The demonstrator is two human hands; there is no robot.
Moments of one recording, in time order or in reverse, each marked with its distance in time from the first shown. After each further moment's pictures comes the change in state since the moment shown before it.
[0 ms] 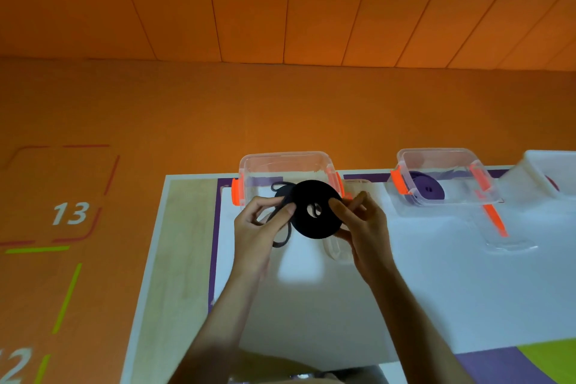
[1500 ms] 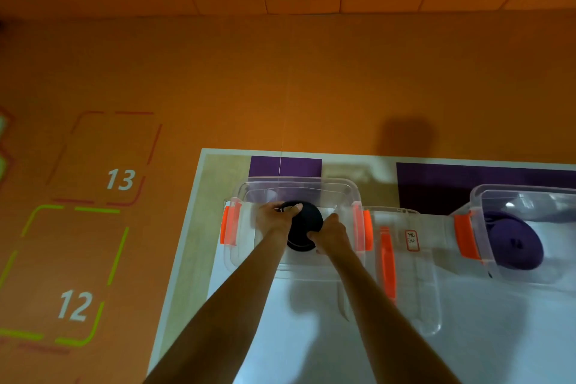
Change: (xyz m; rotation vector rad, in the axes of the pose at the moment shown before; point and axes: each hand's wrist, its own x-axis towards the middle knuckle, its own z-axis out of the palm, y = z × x) left_hand 0.238 -0.148 0.054 0.780 0.403 -0.503; right_hand 0.231 0.156 0.038 -0.819 -0.282 0.672
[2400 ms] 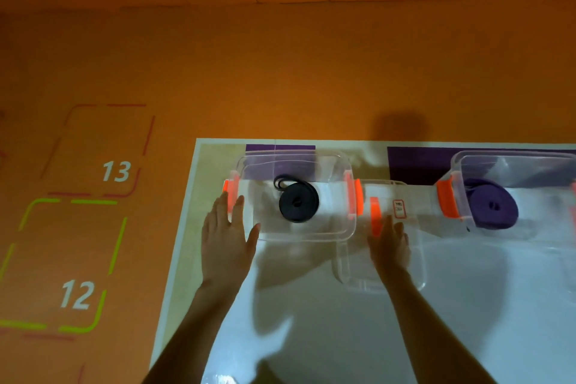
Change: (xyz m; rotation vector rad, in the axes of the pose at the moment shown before) left_hand -0.101 -0.072 -0.121 0.702 0.172 0.688; right_hand -0.023 0.155 -0.056 -0.351 0.477 -0.078
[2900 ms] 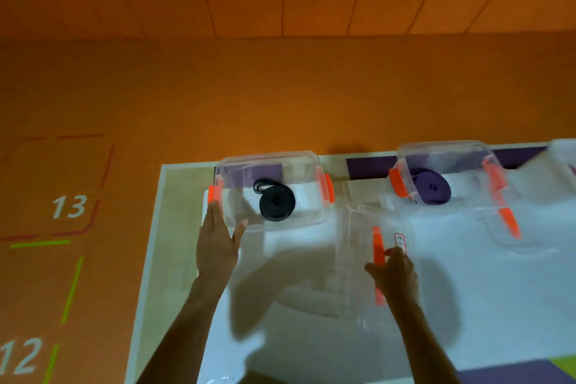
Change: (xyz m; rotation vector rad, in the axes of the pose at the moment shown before) left_hand -0.011 -0.027 0.015 -0.343 -0.041 -0.050; right_hand -0.112 0.043 -0.041 0.140 0.065 0.229
